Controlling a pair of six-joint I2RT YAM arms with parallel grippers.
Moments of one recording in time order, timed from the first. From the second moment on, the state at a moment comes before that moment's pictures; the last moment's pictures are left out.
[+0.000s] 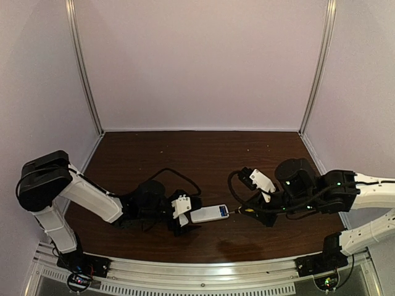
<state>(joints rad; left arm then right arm) -1.04 1.71 0.57 0.66 0.17 0.43 1.17 1.02 0.83 -0.51 0.07 0.26</state>
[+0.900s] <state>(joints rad) -0.87 1.97 0.79 0.55 0.50 0.40 1.17 0.99 0.83 -0.52 0.09 0.27</state>
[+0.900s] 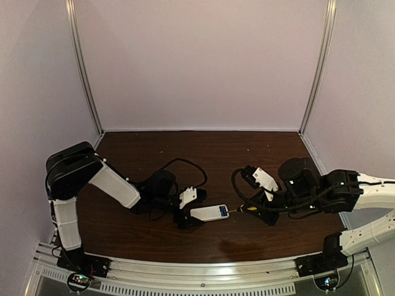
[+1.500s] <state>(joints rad) -0.85 2.06 0.90 0.51 0.63 0.40 1.17 0.99 0.83 -0.52 0.09 0.27</state>
